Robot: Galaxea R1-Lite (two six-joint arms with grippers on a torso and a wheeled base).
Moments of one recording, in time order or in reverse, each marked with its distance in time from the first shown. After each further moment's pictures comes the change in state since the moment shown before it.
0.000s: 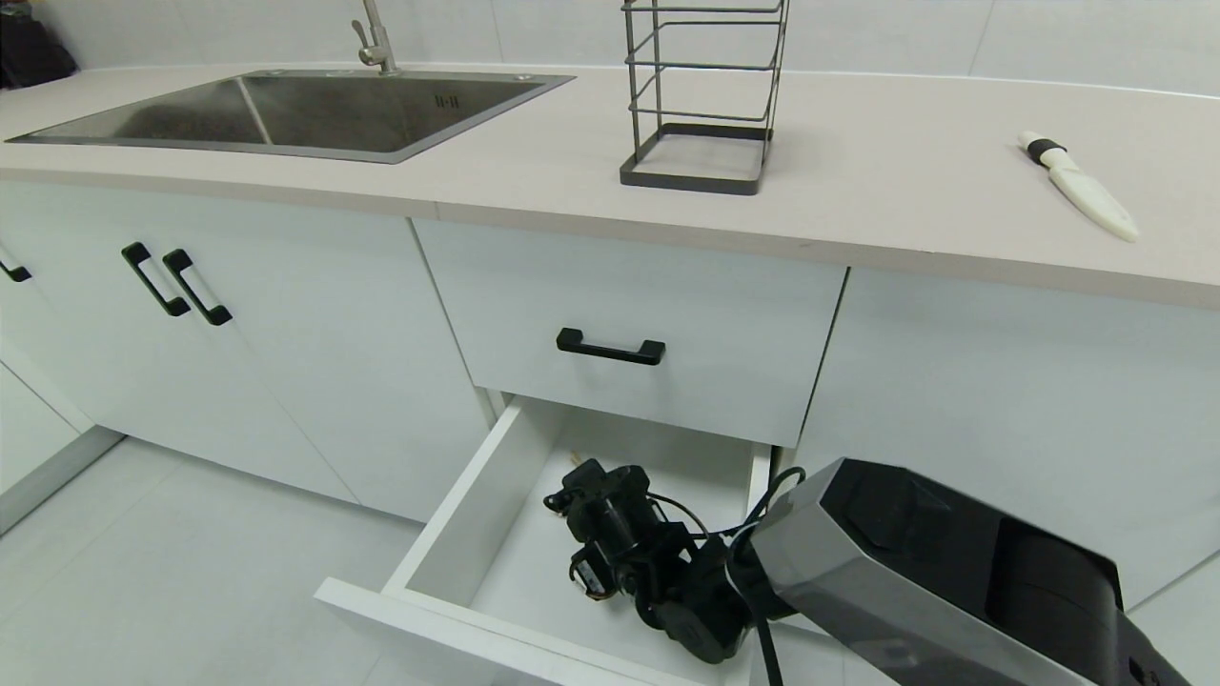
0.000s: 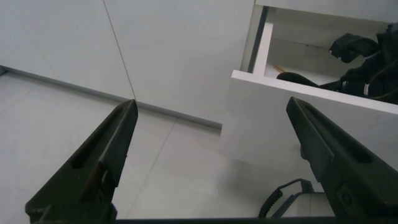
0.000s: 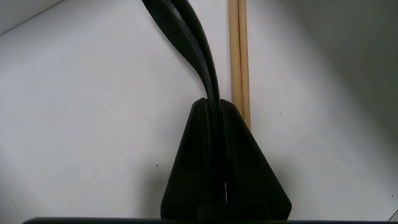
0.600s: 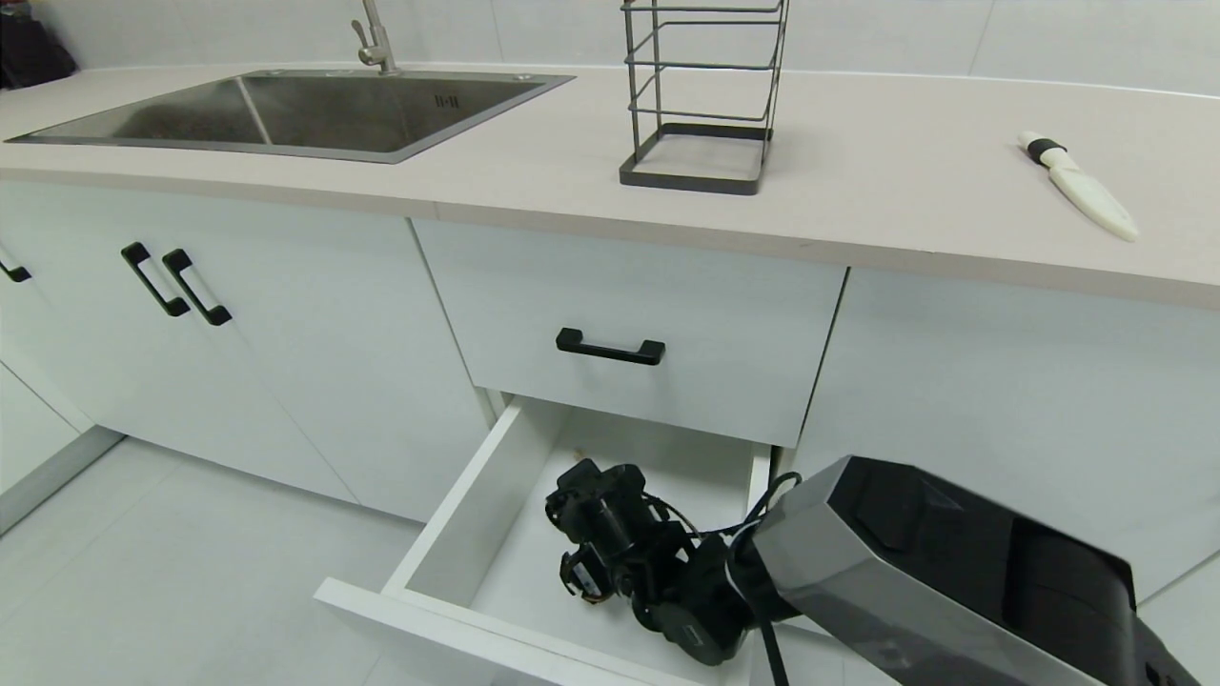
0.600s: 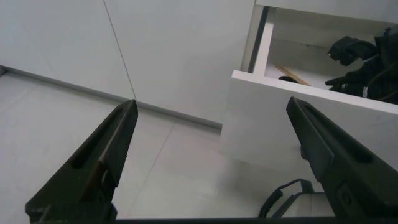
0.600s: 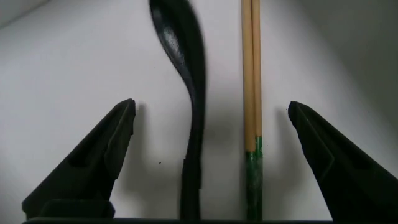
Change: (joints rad) left arm 0.000 0.000 0.000 0.000 0.000 0.000; right arm 0.022 -0.033 0.003 0.044 0.000 0.003
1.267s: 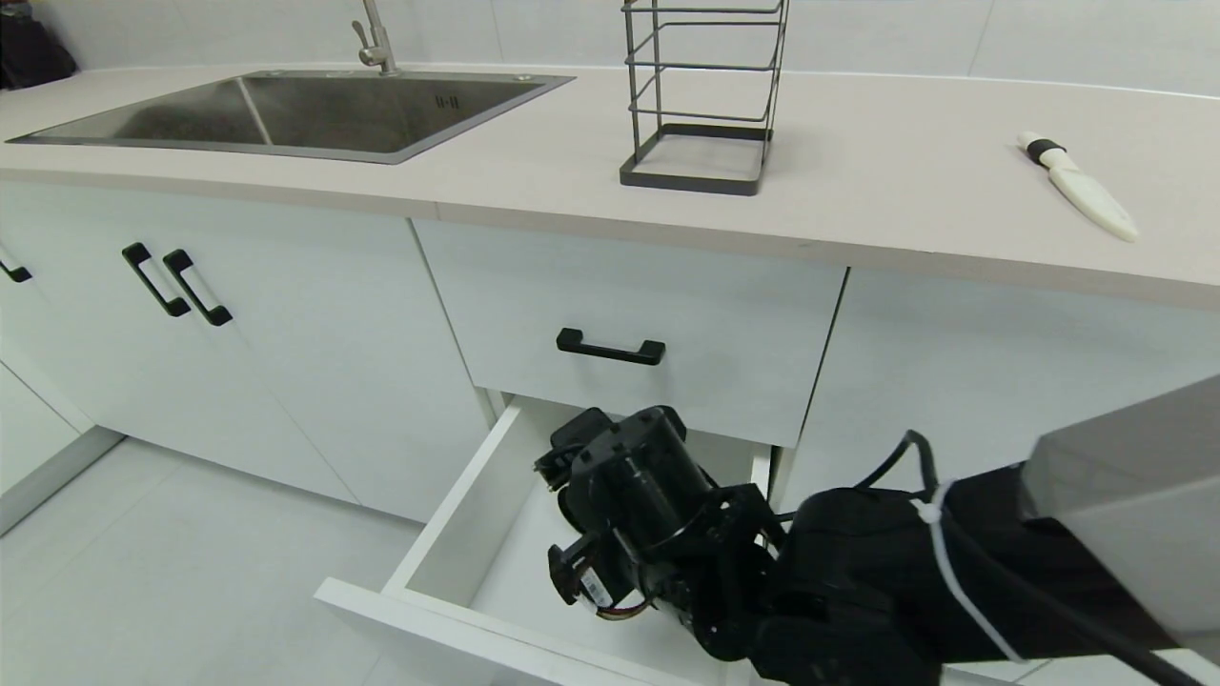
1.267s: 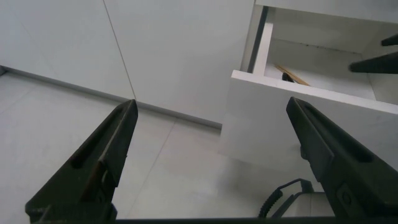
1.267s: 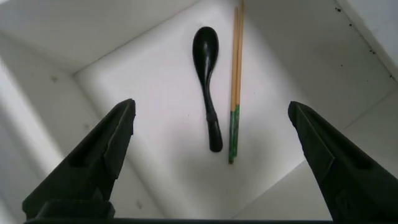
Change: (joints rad) left arm 0.000 0.000 0.000 0.000 0.000 0.000; right arm 0.110 -0.448 0.274 0.131 -0.013 0.050
